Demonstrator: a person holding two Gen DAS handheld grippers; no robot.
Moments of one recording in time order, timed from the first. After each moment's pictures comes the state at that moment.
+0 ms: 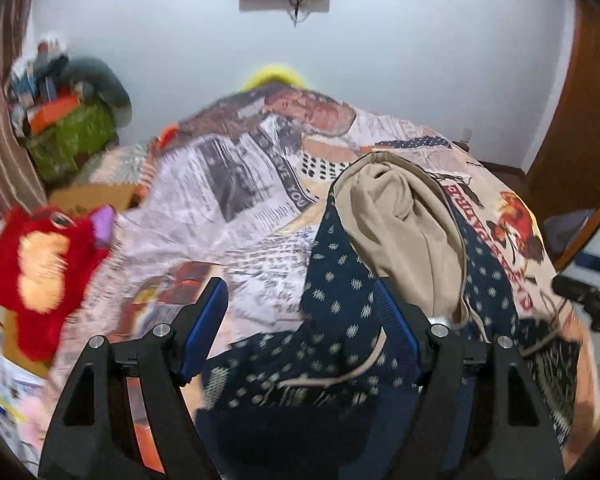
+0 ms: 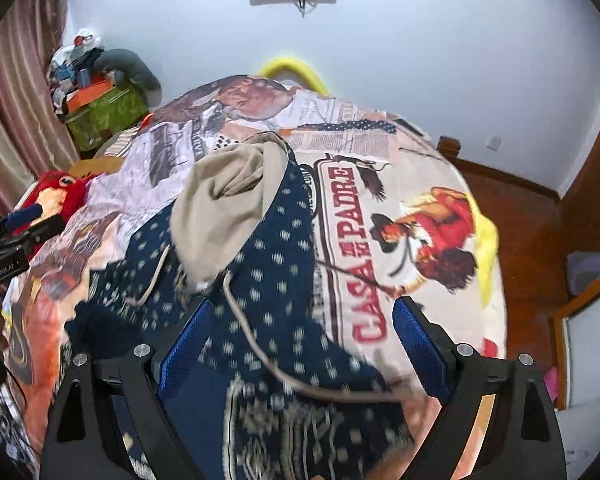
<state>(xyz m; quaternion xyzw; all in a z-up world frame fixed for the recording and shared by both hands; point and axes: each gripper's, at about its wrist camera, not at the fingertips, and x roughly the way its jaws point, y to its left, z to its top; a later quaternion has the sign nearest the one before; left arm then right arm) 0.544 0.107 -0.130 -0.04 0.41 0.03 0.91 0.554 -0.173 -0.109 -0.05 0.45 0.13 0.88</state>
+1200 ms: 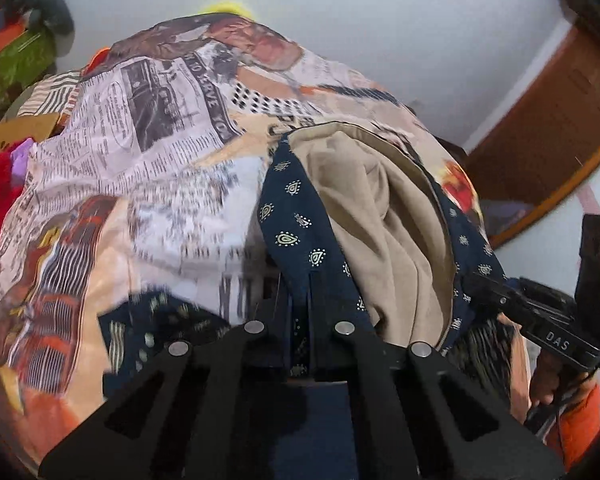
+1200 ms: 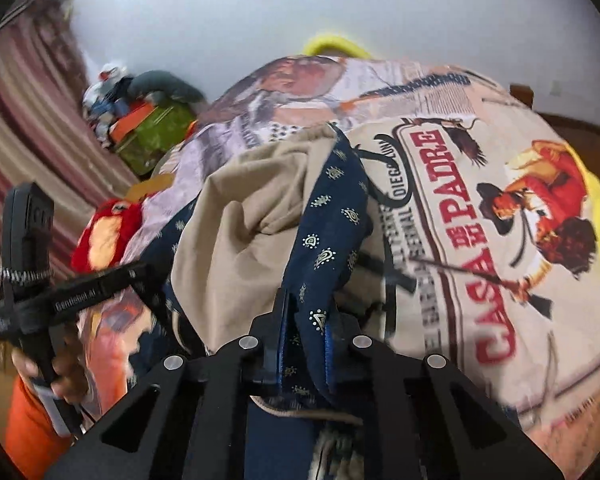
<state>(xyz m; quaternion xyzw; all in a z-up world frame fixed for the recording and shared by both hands) 0.535 0.088 -0.150 -0.13 0.49 -0.10 0.86 0.556 -0.148 -0.142 0.07 0.48 0.25 0.84</state>
